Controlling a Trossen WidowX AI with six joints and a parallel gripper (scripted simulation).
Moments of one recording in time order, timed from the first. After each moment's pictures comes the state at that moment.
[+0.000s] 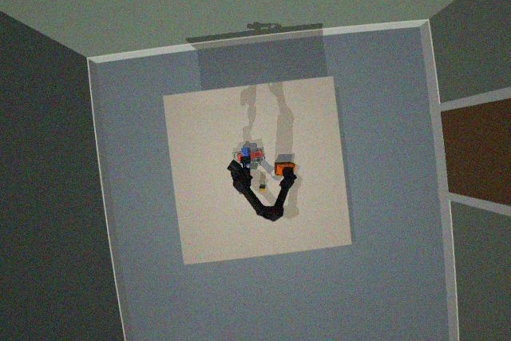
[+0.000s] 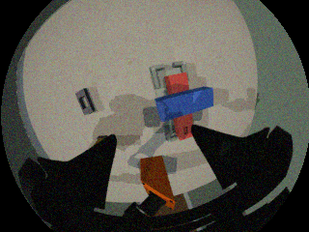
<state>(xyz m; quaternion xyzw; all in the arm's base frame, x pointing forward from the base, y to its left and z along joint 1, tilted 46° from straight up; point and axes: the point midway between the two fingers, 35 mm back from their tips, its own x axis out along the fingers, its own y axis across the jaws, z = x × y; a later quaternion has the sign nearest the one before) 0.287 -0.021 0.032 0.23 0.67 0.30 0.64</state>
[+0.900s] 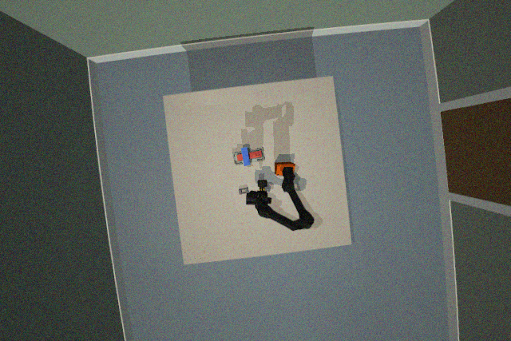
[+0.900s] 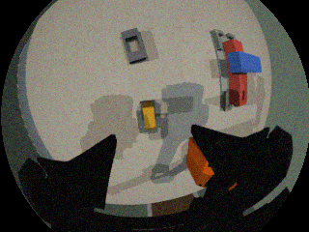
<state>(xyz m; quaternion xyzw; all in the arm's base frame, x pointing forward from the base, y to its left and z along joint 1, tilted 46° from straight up) 0.169 0.114 0.113 0.24 0.67 0.31 0.63</state>
